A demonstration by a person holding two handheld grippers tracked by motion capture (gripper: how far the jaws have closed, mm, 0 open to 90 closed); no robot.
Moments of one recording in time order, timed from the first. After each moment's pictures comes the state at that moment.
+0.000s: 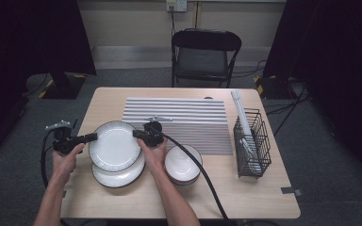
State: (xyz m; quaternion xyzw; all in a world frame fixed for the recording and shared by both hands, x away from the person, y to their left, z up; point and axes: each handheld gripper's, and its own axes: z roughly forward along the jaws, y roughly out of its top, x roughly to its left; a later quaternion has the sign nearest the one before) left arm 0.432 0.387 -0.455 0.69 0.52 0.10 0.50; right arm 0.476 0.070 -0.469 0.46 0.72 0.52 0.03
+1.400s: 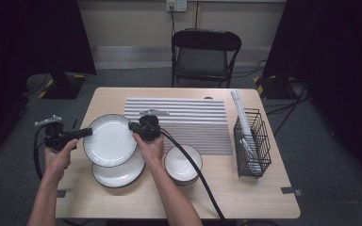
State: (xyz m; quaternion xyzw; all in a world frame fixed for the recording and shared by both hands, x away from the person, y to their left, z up) left arm 0.427 0.394 -0.424 0.68 0.51 0.11 0.52; right arm 0.471 0.078 -0.429 0.43 0.72 0.54 0.06
